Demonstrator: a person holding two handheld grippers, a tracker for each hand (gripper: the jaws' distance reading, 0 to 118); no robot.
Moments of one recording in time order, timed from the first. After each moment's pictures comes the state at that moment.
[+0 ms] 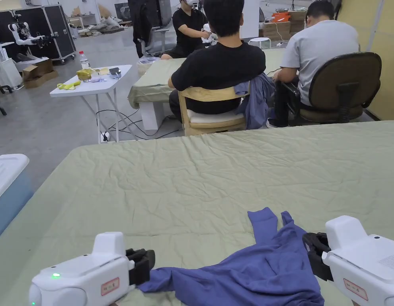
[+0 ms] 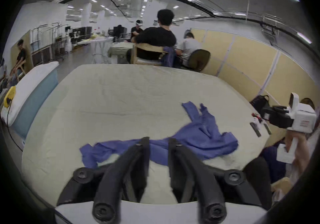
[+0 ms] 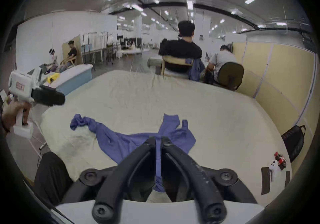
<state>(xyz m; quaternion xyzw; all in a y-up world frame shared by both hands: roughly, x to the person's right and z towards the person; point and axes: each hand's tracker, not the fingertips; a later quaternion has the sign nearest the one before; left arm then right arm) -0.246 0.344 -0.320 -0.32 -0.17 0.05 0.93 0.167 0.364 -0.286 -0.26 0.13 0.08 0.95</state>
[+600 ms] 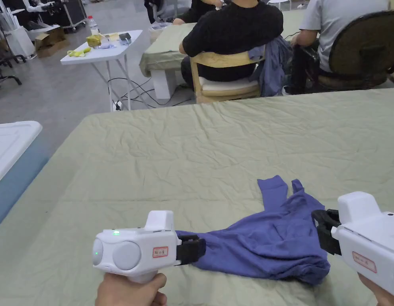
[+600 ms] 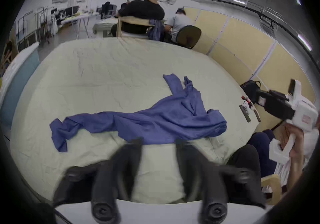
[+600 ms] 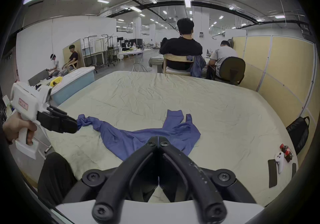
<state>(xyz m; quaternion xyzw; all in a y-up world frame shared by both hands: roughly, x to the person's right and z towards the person) -0.196 0.292 -0.350 -0.43 -0.19 0.07 0.88 0.174 0.338 -0.292 -0.28 0.14 0.05 0.95</state>
